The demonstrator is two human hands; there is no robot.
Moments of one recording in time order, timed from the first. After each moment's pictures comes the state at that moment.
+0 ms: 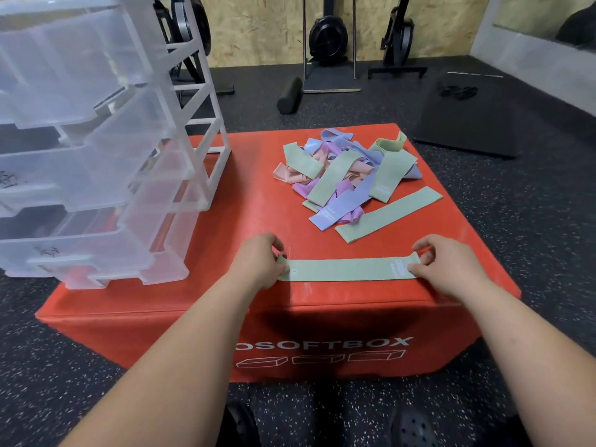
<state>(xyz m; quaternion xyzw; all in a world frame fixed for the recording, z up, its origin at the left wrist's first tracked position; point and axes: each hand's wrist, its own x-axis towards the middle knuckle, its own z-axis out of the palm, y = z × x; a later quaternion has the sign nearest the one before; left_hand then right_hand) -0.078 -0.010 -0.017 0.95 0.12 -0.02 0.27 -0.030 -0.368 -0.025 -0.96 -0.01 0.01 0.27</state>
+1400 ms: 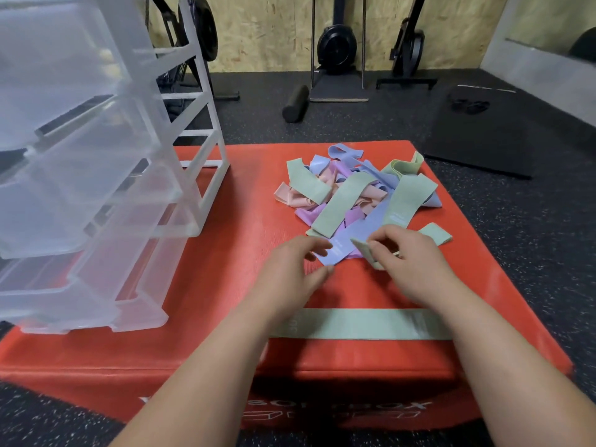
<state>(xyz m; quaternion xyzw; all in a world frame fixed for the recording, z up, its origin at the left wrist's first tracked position) -0.016 -0.039 -0.021 0.91 -0.07 0.11 0.38 0.033 -0.274 0.014 -0.91 -0.17 -0.05 0.37</state>
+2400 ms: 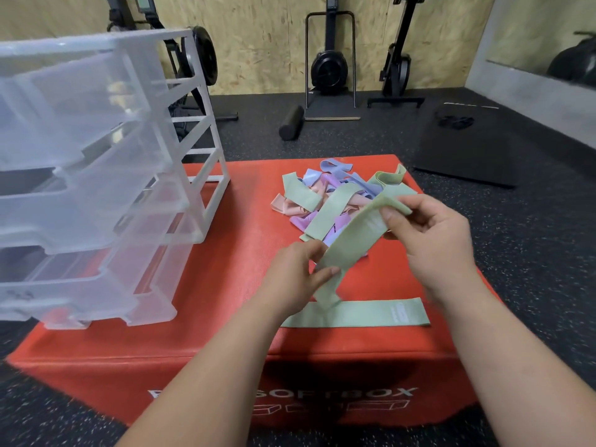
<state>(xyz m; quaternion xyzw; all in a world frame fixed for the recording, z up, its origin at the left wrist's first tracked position) -0.041 -0.064 0.008 0.90 -0.09 0.11 0.40 -0.022 -0.287 0.078 -0.68 -0.12 -0.14 0.71</state>
